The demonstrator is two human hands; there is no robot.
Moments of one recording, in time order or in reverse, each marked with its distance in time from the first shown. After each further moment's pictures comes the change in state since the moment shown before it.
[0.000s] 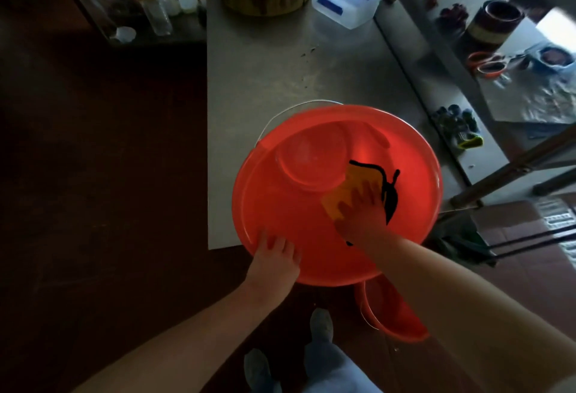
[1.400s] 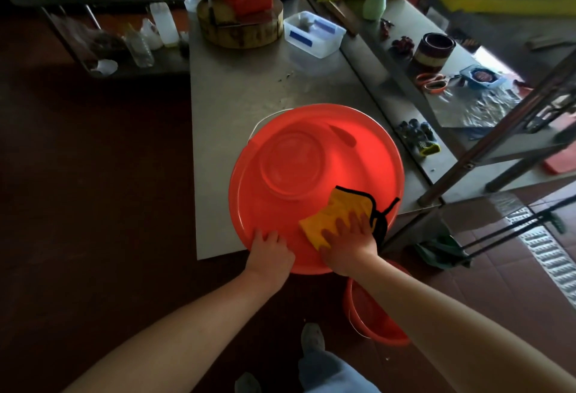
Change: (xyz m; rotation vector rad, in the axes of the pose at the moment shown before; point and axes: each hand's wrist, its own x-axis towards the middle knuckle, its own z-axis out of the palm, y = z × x) left_hand 0.006 0.014 -0.029 0.041 -0.065 -0.025; right_hand -0.101 -0.022 -0.017 0.037 -0.096 0.095
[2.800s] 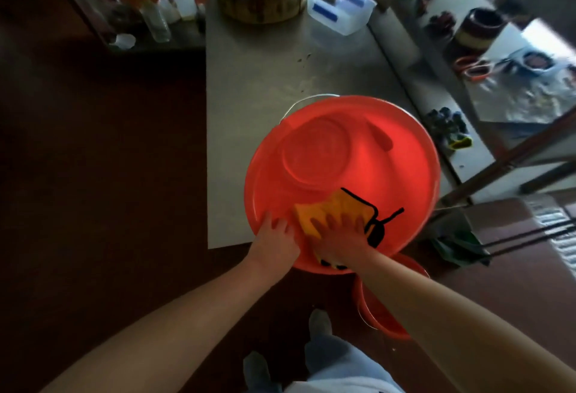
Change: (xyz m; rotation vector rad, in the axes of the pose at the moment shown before) left_hand 0.012 -0.025 -0.005 0.125 -0.014 0.097; right_hand 0.054 -0.034 0.010 0.180 -0.042 -0.104
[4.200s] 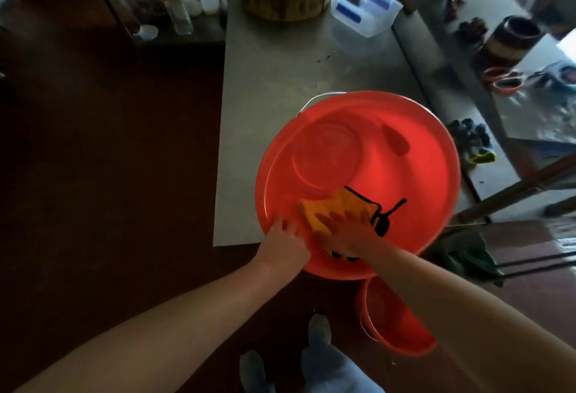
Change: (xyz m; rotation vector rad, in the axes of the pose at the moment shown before) left_hand 0.007 0.000 -0.017 0.095 -0.101 0.014; right_hand 0.040 0.021 -0.019 -0.046 -0.077 -0.146
